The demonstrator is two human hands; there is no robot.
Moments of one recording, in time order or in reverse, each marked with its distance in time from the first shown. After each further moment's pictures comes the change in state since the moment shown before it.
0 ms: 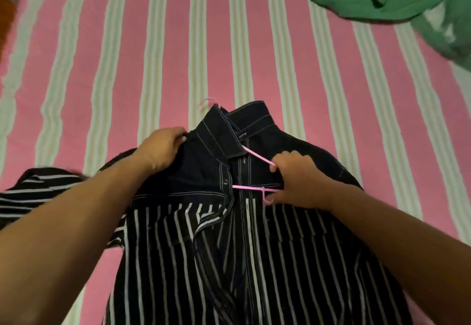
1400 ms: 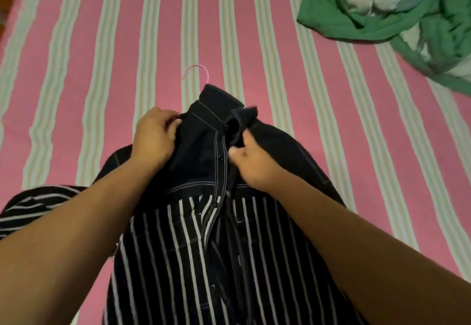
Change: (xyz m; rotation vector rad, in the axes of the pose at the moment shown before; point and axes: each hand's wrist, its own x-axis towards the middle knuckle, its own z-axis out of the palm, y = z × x) left_hand 0.031 0.027 -0.035 -0.203 0.453 0.002; right_hand 0.053 -0.075 -0.038 0.815 0.084 0.249
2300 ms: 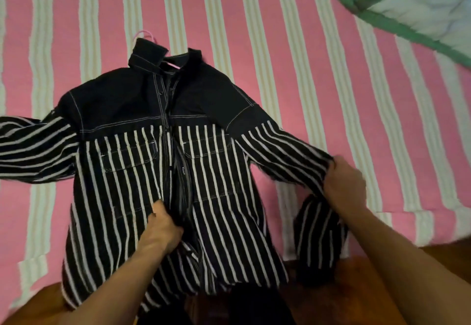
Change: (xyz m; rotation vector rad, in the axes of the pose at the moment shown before) left_hand -0.355 0.093 0.066 0.055 -0.701 -0.825; right_hand -0.272 0.237 -0.130 -0.449 0.617 0.396
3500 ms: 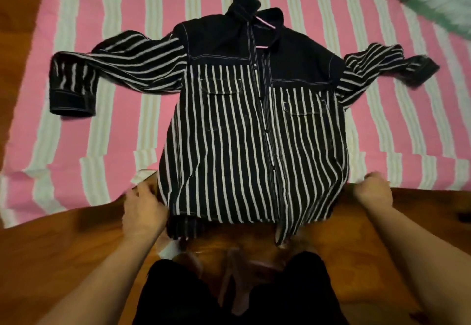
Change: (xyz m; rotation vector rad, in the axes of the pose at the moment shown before) left_hand -0.026 -0.336 -0.059 -0.043 0.405 0.173; right_hand -0.245 0.006 0.113 -0.086 -0.056 0.269
